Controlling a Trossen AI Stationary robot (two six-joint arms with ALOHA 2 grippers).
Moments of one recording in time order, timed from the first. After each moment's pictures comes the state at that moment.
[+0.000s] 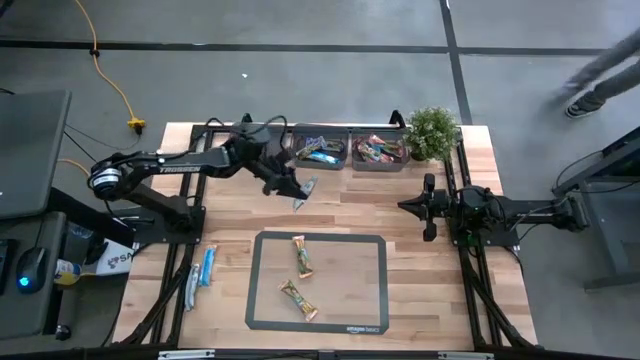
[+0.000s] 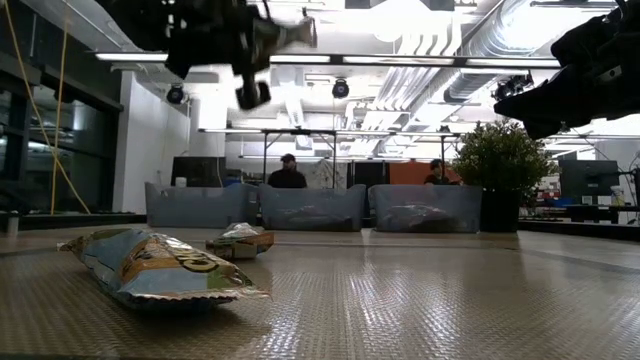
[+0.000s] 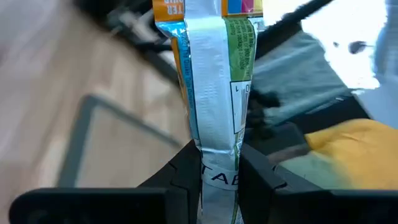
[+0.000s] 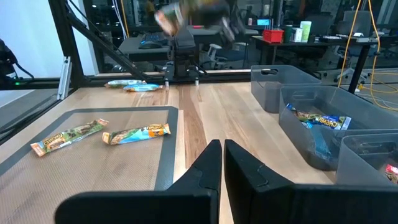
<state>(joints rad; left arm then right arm) 0.41 1.34 0.81 0.30 0.94 -0.73 -0.03 0.12 0.01 0.03 0.05 0.03</state>
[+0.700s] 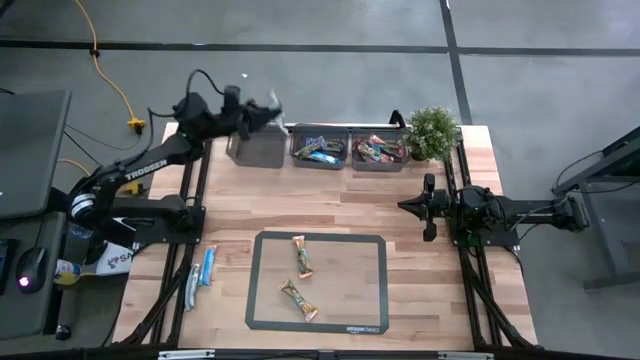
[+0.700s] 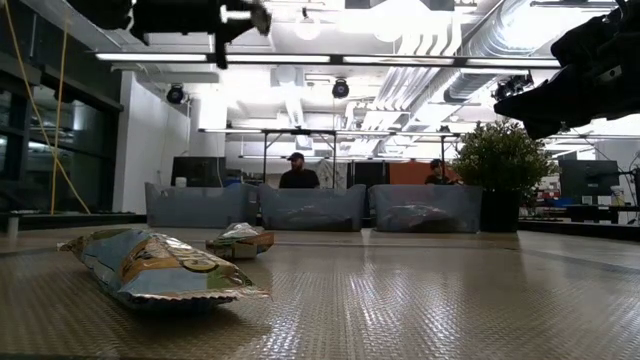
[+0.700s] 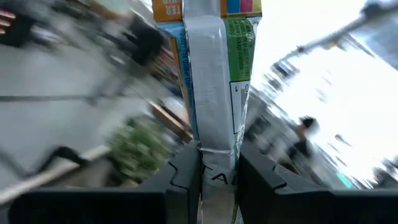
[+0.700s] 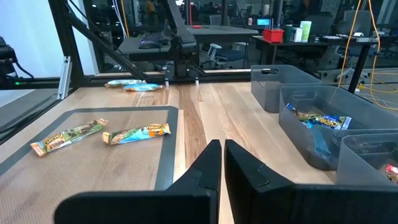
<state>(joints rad) 0.73 1.07 0.81 0.50 0.49 -0.77 -0.03 0.12 0.01 0.03 0.05 0.03</state>
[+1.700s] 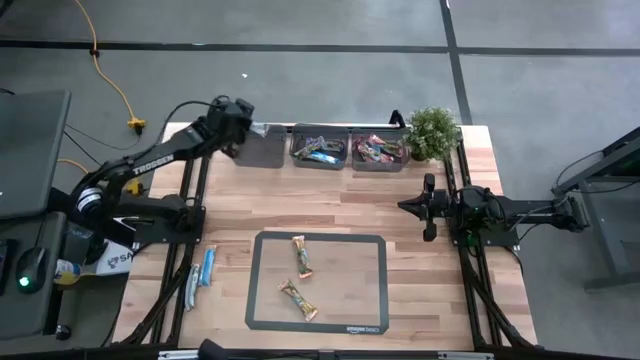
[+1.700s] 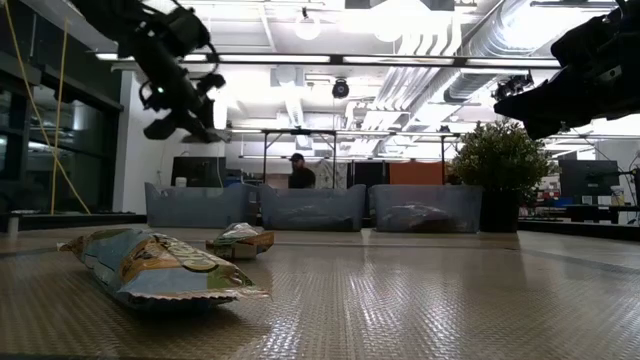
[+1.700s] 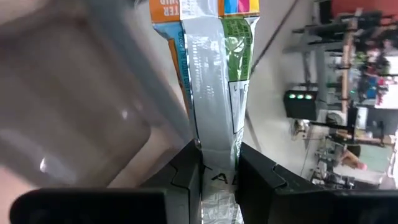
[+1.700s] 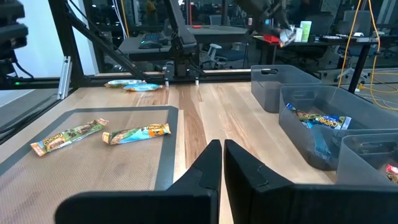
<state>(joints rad) 0.75 1.15 0.81 -0.29 -0.31 -1.65 -0.03 0.12 0.01 0.03 0.05 0.03</state>
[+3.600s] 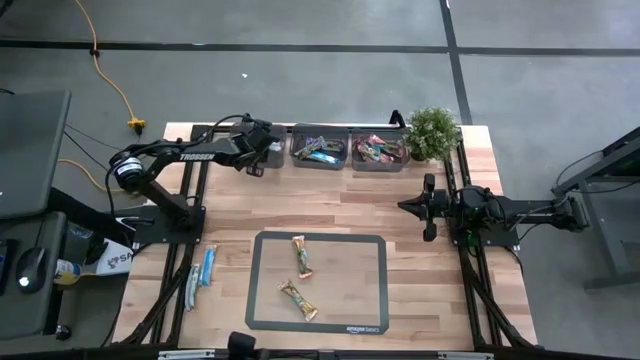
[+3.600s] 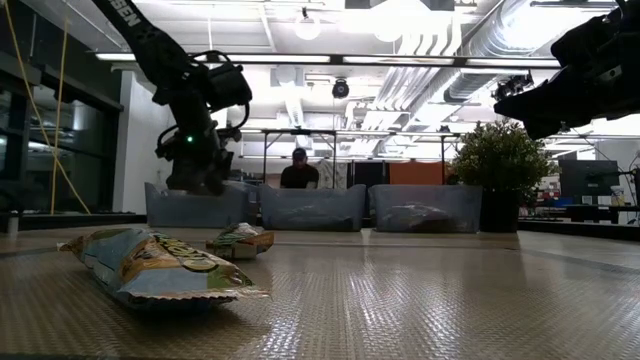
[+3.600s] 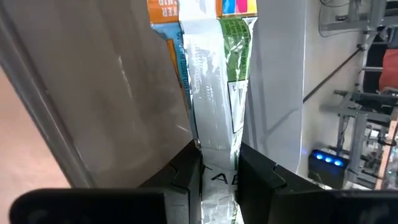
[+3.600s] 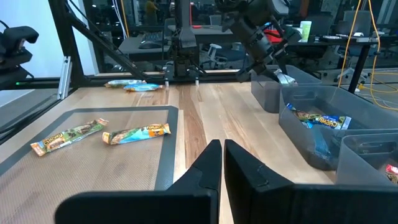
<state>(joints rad) 0.60 1.53 0.81 -0.20 -0.50 -2.12 -0.03 0.12 0.01 0.03 0.05 0.03</state>
